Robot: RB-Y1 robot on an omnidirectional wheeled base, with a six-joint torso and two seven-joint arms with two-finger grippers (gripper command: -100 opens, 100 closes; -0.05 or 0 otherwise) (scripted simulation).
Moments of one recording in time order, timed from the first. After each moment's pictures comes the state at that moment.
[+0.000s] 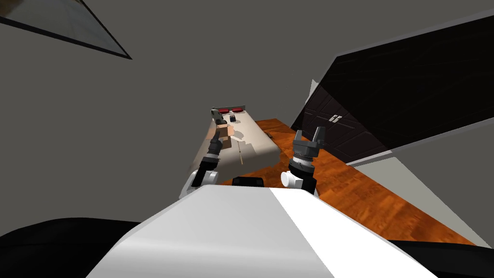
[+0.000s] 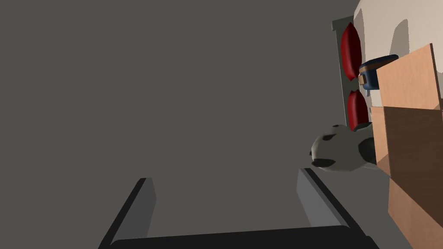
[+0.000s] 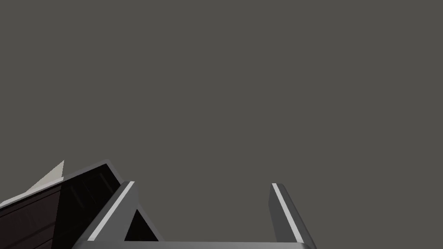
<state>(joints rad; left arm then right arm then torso) 0.50 0.18 -0.12 -2.24 -0.07 -0.16 -0.01 0.52 0.04 0.04 -2.29 -0.03 -0.60 0.01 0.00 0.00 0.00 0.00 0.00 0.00</state>
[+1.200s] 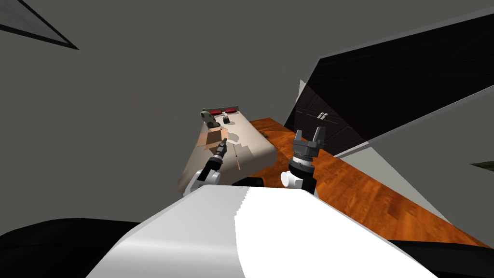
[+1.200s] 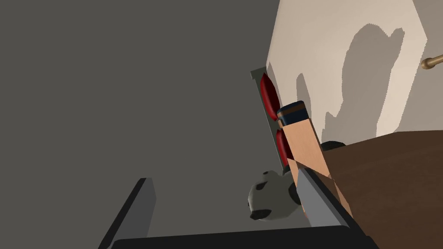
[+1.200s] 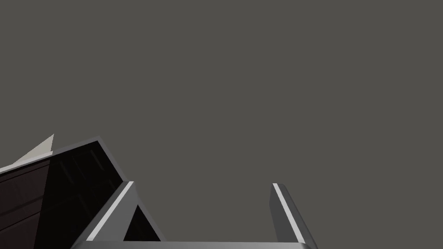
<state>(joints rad) 0.48 0.21 -0.18 -2.19 -0.03 0.12 -0.09 0.52 0.04 0.04 -2.29 -0.03 -0.60 0.01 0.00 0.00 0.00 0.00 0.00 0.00</state>
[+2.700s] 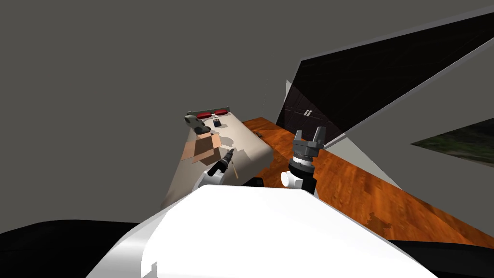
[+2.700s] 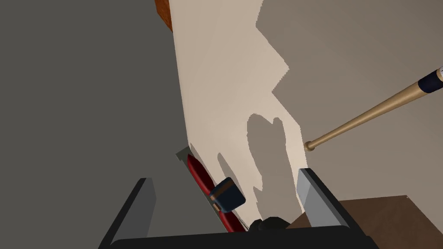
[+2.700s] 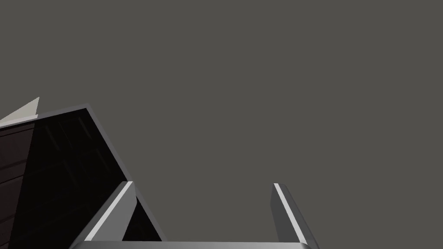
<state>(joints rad) 0.44 0.21 -0.27 -2.08 0.01 0.52 -0.22 0.52 0.04 0.04 -2.29 -0.03 -0.60 0.01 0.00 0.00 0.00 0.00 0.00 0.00</state>
